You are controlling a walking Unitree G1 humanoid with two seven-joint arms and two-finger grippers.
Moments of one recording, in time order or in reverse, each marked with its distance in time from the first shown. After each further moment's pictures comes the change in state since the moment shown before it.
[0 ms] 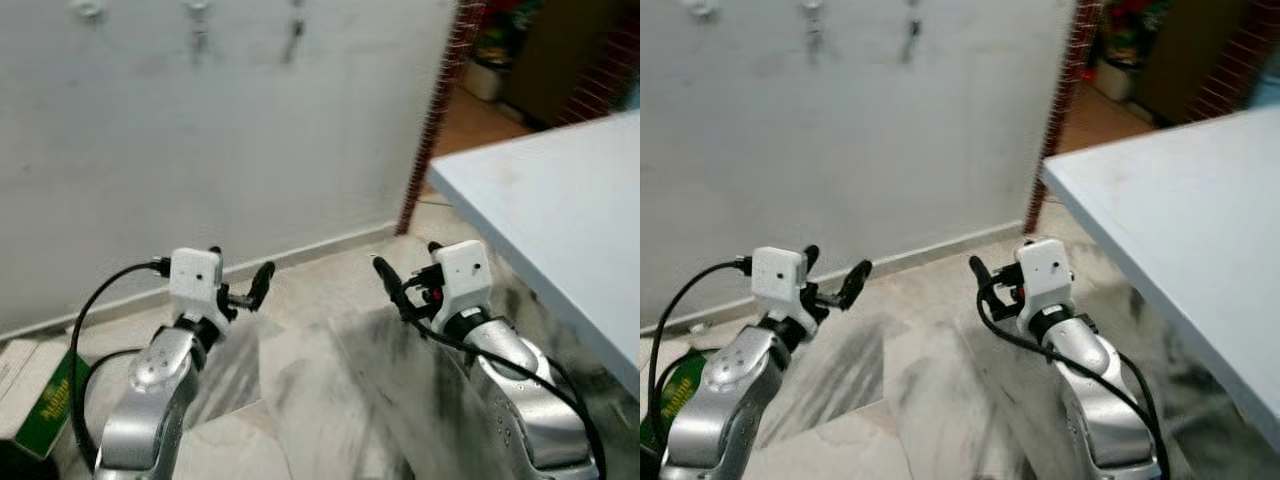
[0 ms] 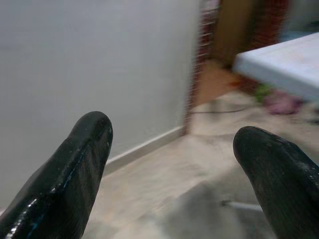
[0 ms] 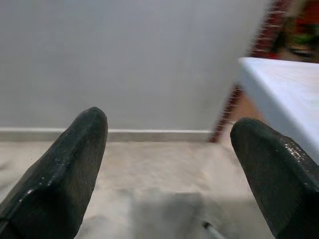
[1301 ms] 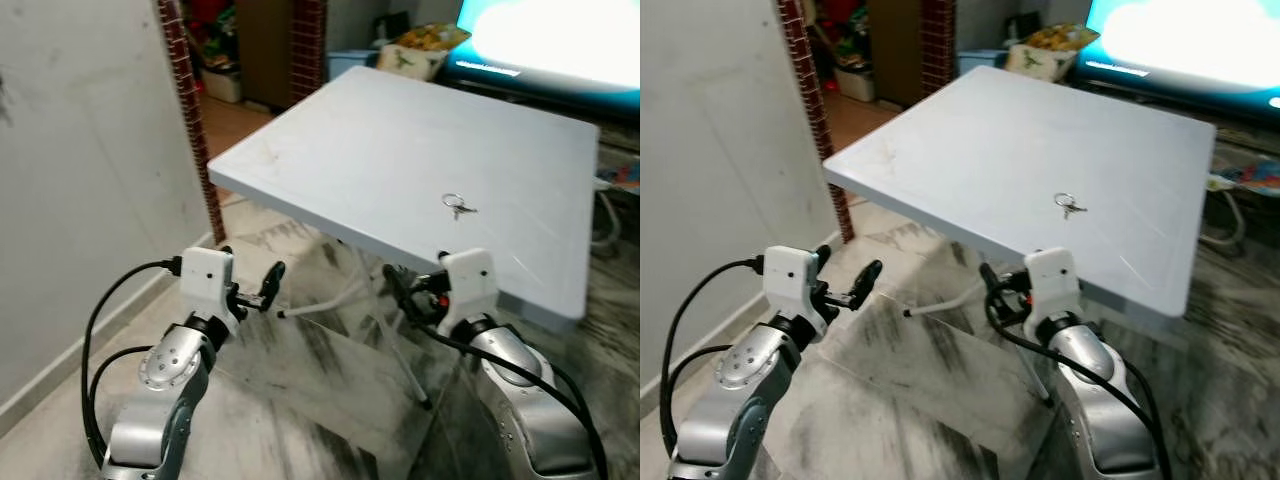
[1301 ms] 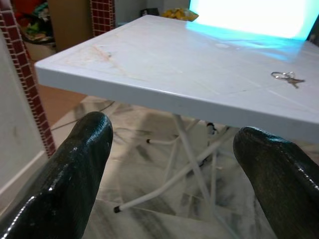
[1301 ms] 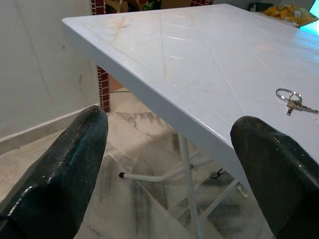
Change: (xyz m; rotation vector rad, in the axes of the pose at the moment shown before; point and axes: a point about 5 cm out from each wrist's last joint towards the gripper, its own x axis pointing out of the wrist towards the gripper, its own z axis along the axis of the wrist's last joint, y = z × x) left arm -0.001 0.012 0.000 0.014 0.006 0.035; right arm 0.000 0.007 -0.001 0.021 -0.006 0.019
